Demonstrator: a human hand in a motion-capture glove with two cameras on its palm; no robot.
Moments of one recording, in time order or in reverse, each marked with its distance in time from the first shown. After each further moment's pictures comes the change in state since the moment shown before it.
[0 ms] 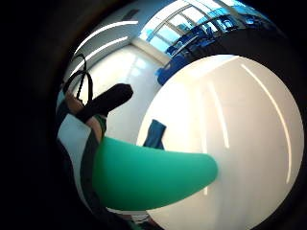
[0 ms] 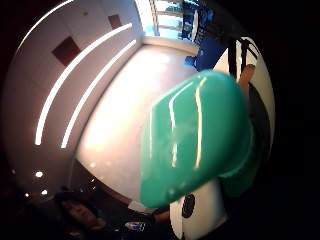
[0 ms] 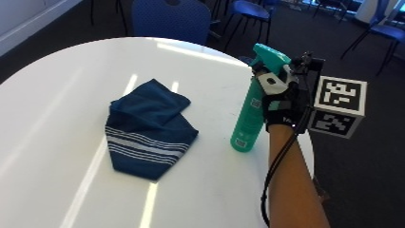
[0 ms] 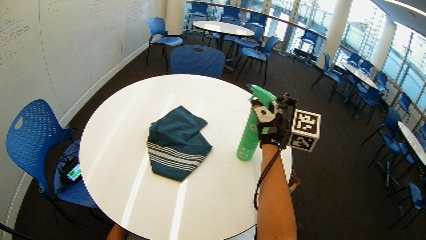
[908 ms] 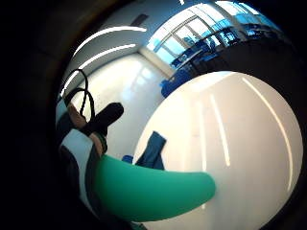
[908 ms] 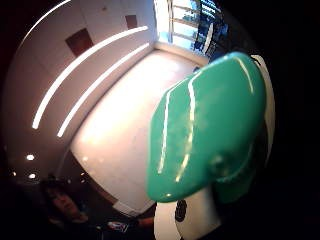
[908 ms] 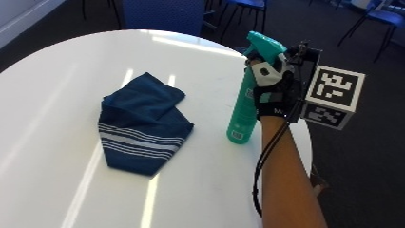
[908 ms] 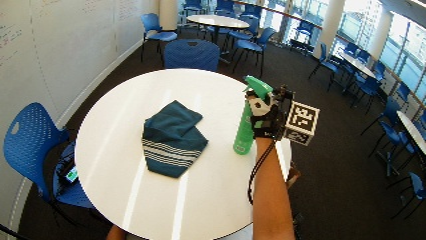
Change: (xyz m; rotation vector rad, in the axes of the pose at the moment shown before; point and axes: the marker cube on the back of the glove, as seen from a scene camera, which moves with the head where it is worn) arm -0.030 -0.006 0.014 0.083 -0.032 -0.144
